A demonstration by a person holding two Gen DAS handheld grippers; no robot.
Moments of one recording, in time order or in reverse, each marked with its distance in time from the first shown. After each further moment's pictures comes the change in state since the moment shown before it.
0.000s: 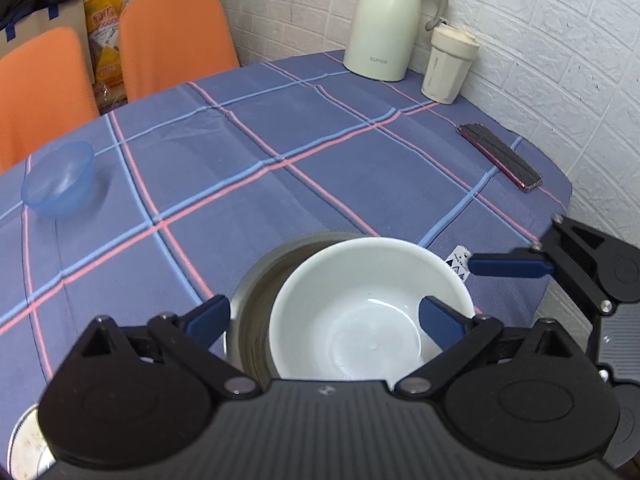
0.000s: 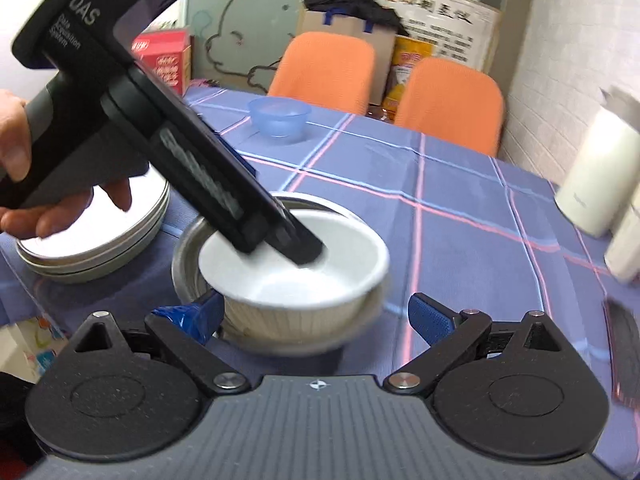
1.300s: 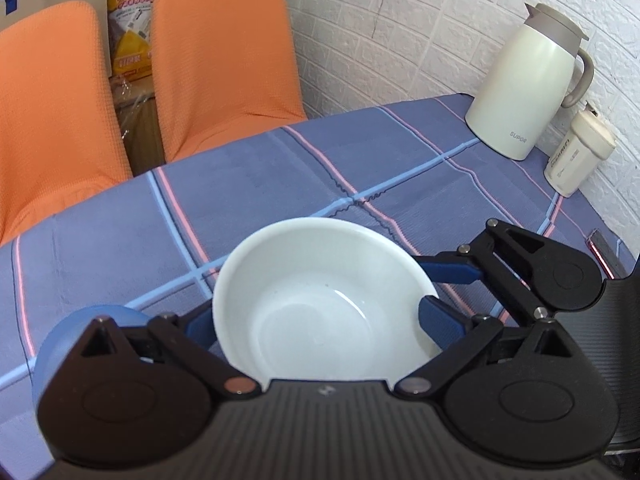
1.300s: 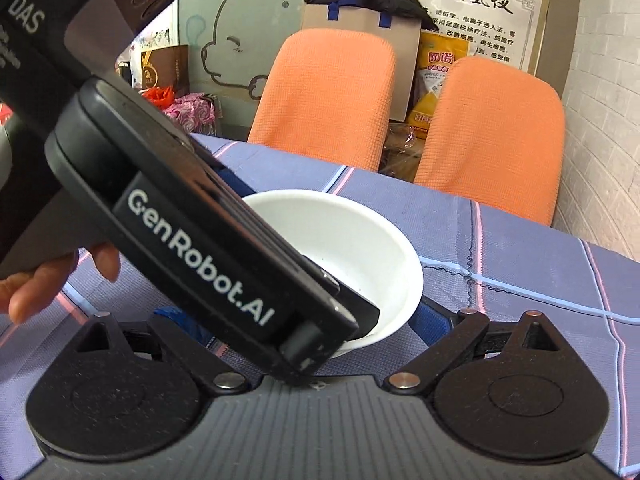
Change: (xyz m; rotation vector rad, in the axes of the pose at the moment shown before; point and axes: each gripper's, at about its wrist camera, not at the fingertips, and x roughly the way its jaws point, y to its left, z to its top) left arm 0.124 0.184 0.143 -0.091 0.009 -0.013; right arm 0.227 -0.055 0.141 -0.012 -0.022 0.094
